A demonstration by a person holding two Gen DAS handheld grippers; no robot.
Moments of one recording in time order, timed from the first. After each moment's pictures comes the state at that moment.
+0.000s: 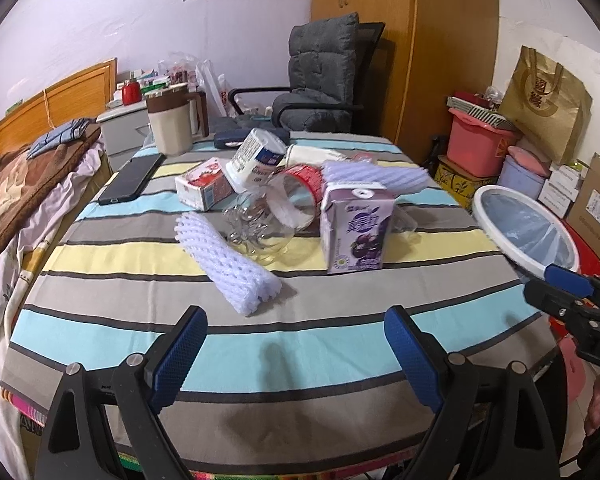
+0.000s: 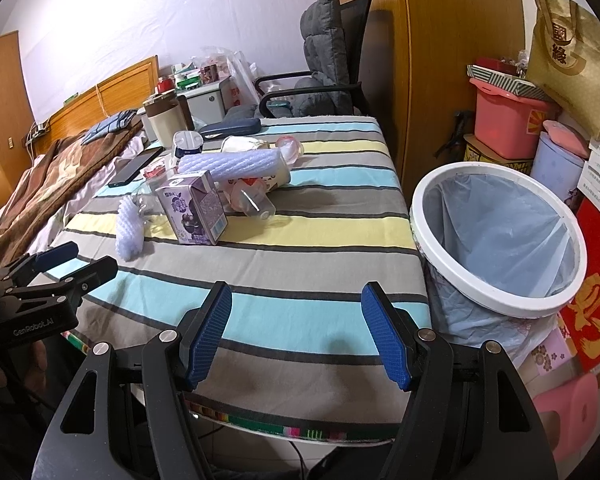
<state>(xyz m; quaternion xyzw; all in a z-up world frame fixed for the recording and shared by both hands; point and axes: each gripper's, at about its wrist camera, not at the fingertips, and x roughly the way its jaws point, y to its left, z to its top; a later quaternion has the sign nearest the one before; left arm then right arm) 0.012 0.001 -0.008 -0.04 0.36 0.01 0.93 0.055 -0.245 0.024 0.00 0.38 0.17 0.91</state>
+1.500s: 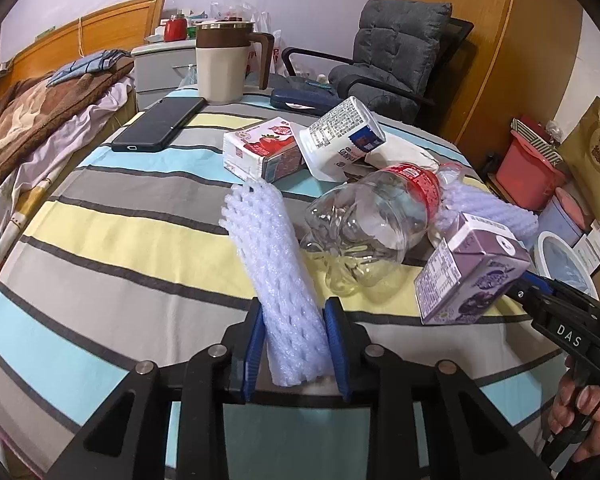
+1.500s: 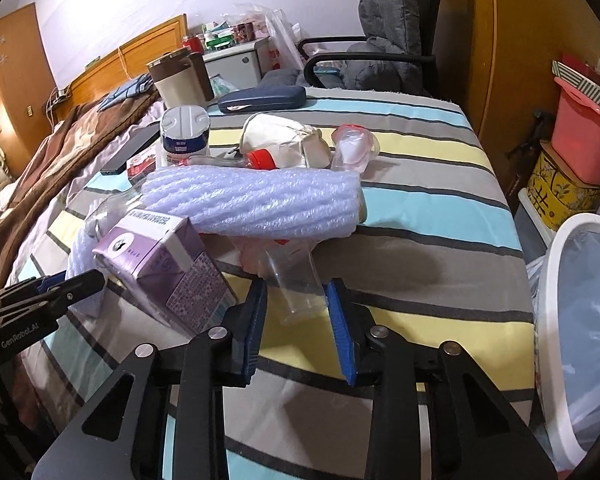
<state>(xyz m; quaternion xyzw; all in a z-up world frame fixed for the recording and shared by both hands) 0.078 0.069 -0.043 -0.13 0.41 0.06 0.90 0.142 -0.197 -0.002 -0.03 0.43 0.25 0.87</state>
